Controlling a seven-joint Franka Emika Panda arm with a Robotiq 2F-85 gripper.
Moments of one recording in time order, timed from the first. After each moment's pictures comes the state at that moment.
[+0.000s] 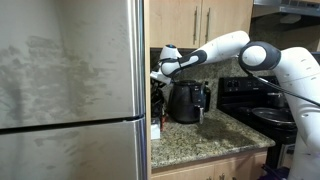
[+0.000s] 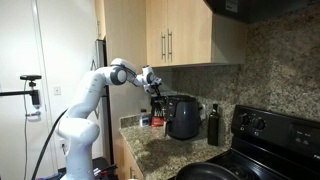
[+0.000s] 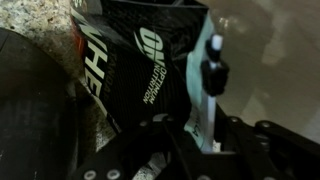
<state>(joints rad) 0.42 0.46 0.04 -1.42 -0.22 2.45 1.05</state>
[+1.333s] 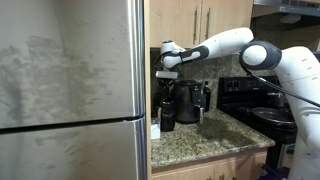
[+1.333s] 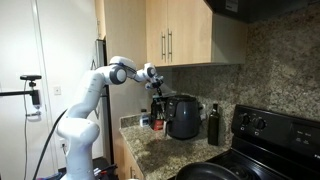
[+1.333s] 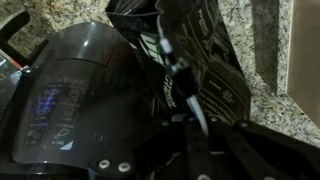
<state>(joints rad) 0.42 0.45 0.01 -1.32 -0.31 2.01 1.05</state>
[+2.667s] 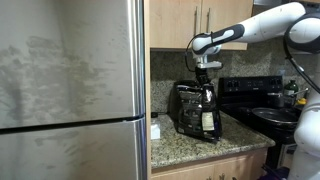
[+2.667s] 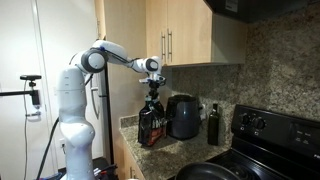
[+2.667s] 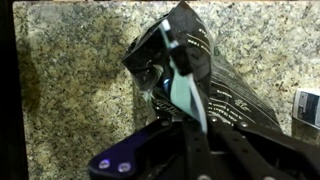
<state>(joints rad) 0.15 -0.02 0.04 -1.80 -0.03 1.61 0.31</state>
